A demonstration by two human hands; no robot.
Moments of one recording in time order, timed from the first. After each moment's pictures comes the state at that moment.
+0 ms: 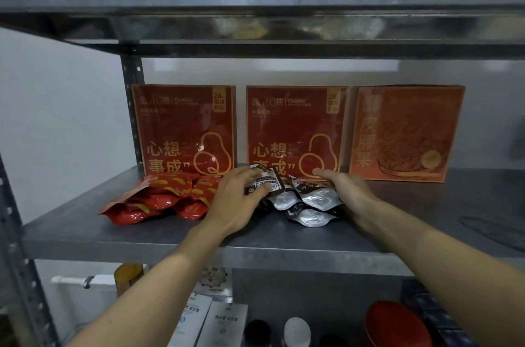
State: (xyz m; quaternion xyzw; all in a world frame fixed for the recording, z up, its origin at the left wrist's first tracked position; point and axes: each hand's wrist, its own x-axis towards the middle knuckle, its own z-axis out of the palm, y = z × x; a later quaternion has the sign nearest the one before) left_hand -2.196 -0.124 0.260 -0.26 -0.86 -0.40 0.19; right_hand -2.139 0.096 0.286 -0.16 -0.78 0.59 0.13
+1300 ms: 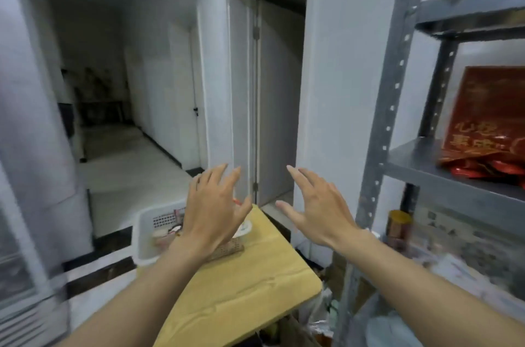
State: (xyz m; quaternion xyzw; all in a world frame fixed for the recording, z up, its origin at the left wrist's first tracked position) left_hand -1.828 -0.611 0.204 0.20 -0.91 -0.02 0.37; right_hand -1.942 -0.433 0.220 0.45 -0.85 0.20 0.18
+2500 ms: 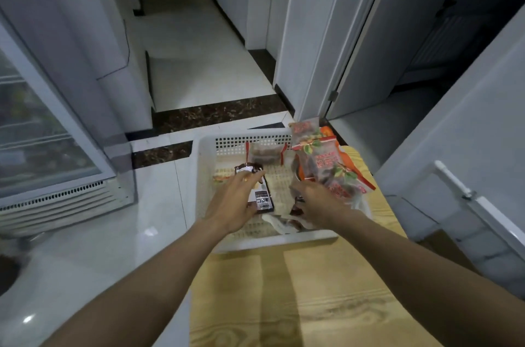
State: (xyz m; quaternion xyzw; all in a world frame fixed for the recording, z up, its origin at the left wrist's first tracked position) left_hand -1.934 -1.007 -0.058 0.29 -0.93 -0.20 0.07; right_hand -2.112 -0.886 -0.039 0.56 -0.81 0.03 -0.19
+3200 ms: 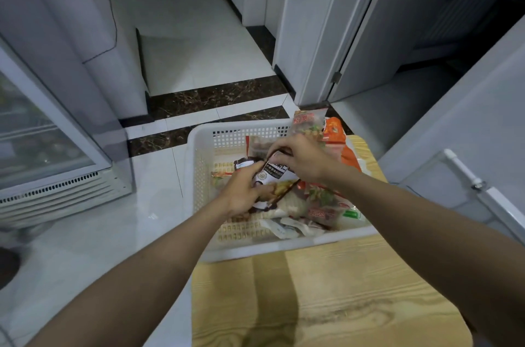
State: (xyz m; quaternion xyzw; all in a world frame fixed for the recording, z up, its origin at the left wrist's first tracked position) left_hand -1.974 -1.041 -0.067 0.26 -0.78 -0.56 0.11; right_hand -2.128 -0.969 0.008 0.59 -0.73 0.25 -0.25
